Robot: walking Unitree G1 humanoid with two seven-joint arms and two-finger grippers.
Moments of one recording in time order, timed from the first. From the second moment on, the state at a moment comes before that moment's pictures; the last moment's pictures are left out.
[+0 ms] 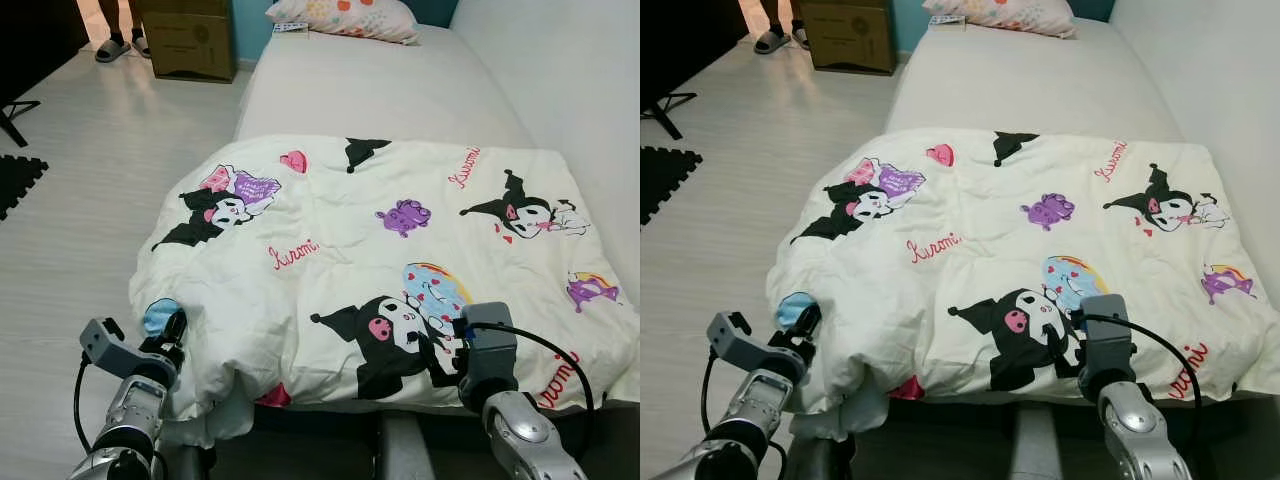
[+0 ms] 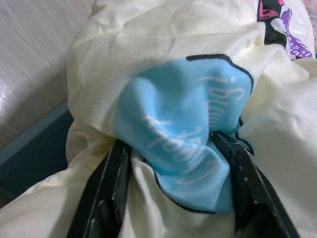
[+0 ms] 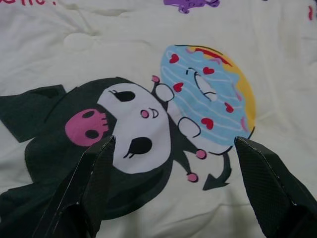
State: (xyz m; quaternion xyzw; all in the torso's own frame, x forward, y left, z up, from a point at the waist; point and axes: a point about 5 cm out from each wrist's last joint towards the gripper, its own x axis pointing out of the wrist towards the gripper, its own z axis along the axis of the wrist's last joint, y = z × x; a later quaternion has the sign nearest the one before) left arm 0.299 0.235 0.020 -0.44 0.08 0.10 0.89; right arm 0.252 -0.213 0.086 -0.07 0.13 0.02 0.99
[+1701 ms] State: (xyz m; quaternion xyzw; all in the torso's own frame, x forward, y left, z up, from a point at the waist) left arm 0.237 0.299 -0.013 0.05 0.30 0.18 0.94; right arm 0.258 -0.219 0.082 -0.08 0.14 0.00 0.99
